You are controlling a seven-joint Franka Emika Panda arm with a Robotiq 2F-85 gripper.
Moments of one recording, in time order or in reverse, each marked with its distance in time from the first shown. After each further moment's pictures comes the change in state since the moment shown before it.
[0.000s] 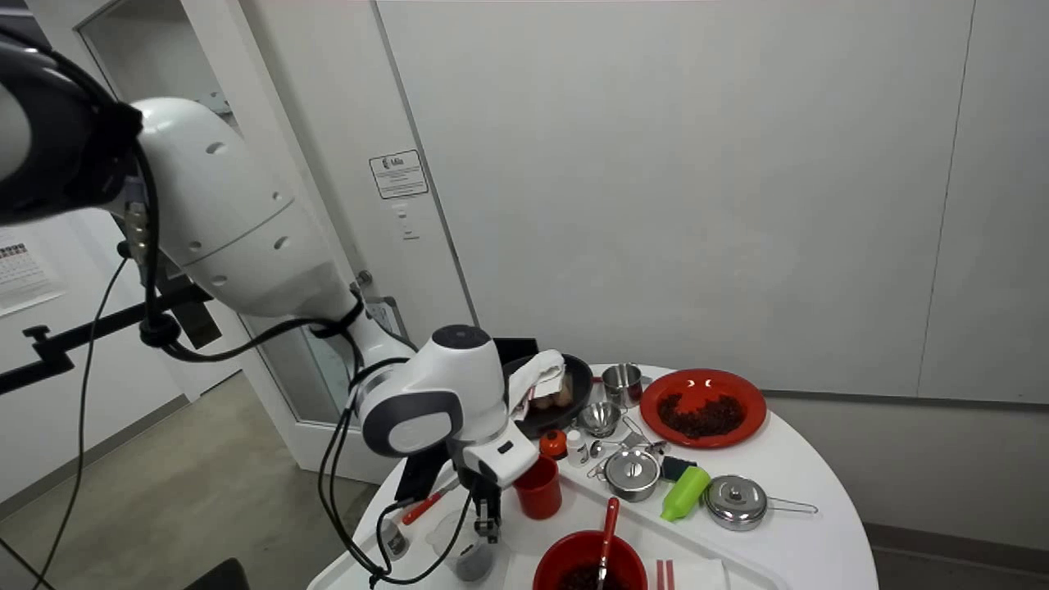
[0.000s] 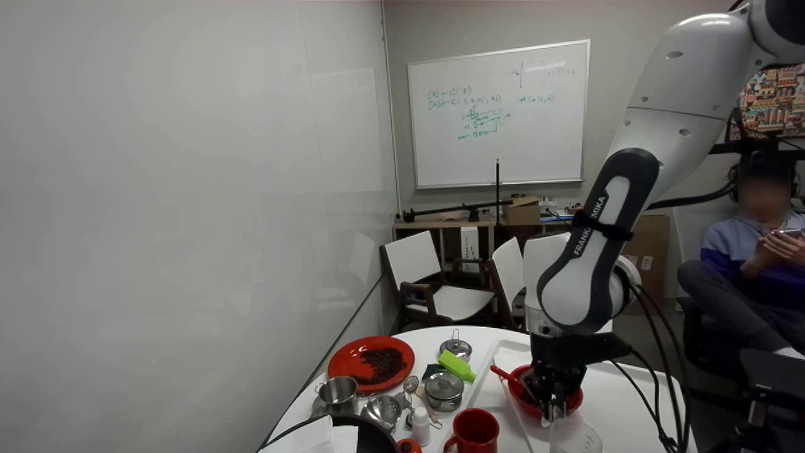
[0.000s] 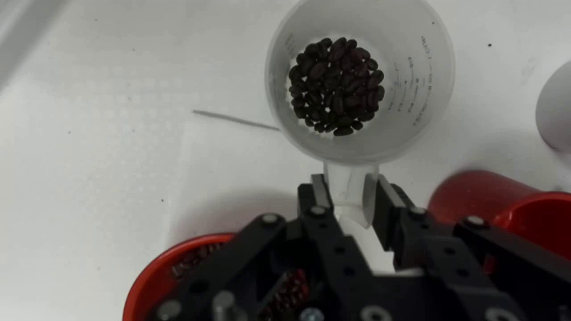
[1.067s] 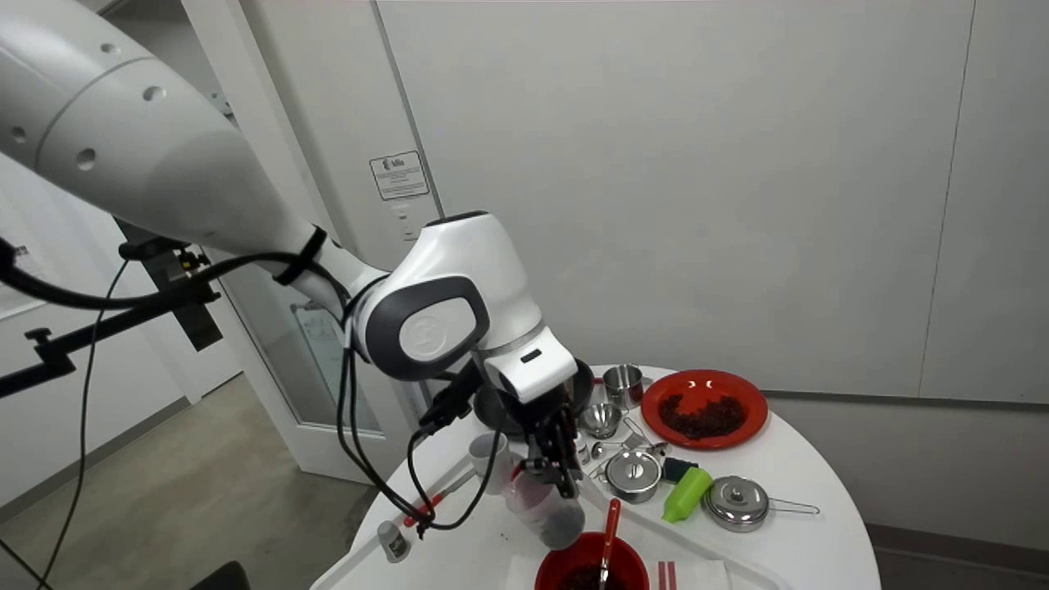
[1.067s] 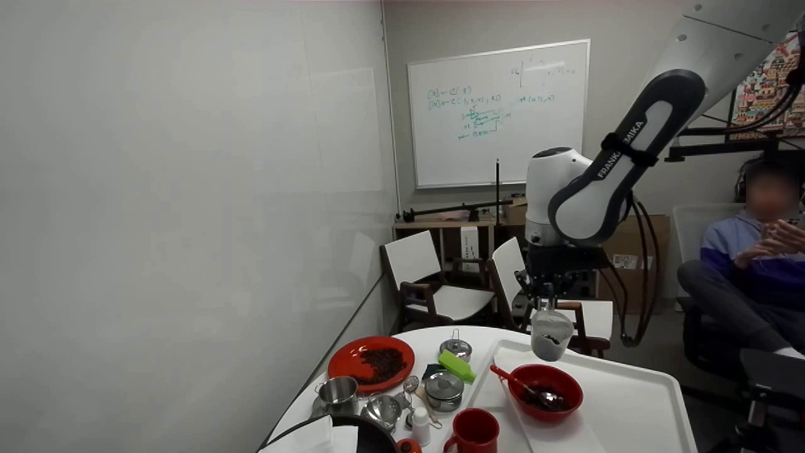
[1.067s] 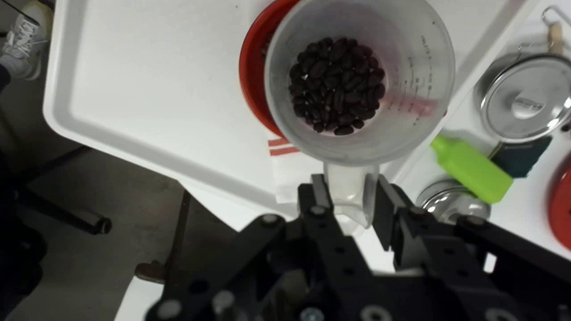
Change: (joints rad) arm 0.169 -0.253 -0.379 0.008 -0.331 -0.102 0.456
